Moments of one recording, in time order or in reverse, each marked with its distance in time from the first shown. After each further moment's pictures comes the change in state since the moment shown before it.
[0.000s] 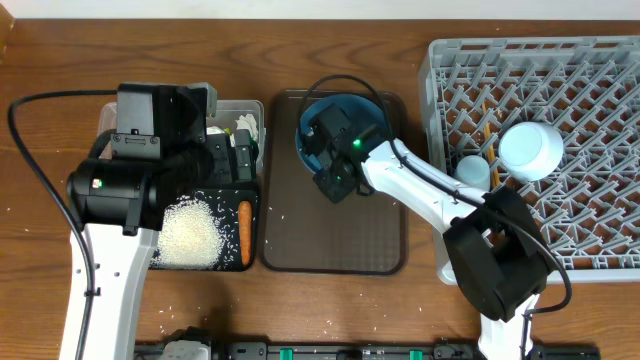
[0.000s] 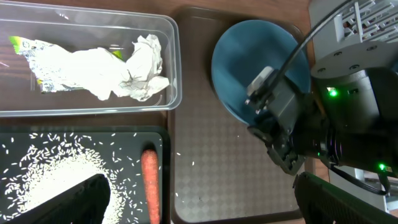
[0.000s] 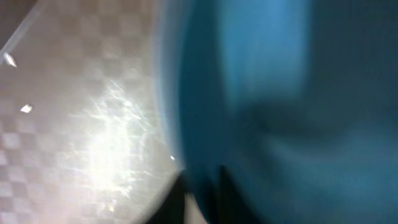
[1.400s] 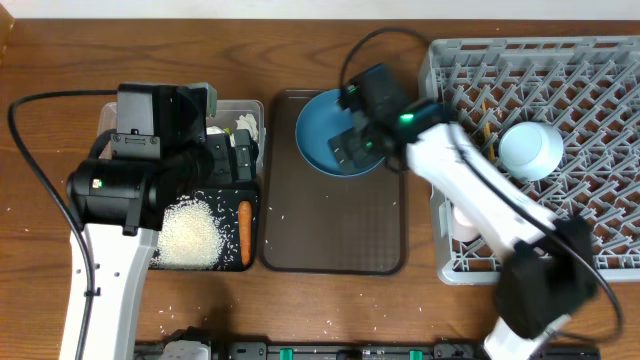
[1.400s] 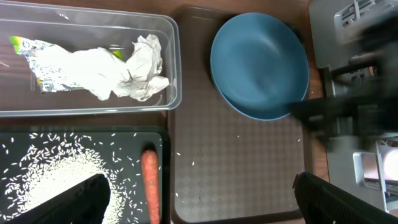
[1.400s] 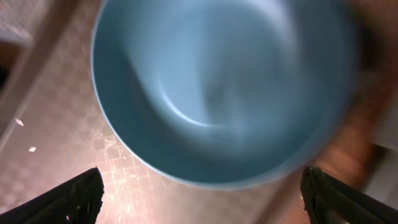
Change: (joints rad) left arm 0.000 0.000 0.000 0.000 0.000 0.000; right arm -0.107 -0.124 0.072 -0.078 0.064 0.105
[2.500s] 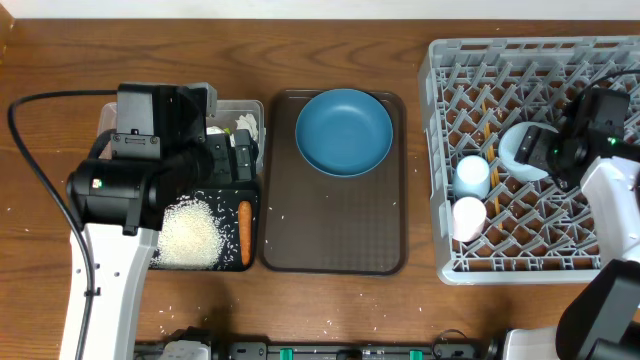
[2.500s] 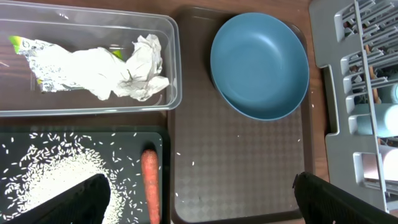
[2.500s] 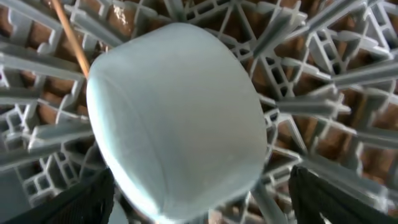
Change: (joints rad) left arm 0.000 0.000 0.000 0.000 0.000 0.000; right arm -0.854 -0.293 -0.354 0.111 0.026 0.101
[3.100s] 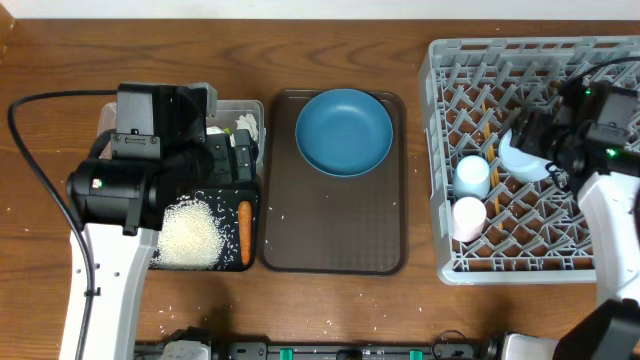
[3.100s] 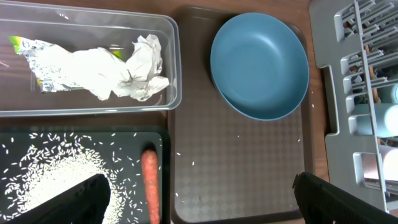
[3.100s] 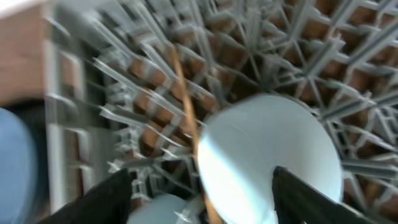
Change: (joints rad) left arm 0.000 0.000 0.000 0.000 0.000 0.000; right arm 0.046 -0.111 -0.055 0.160 -0.156 -0.020
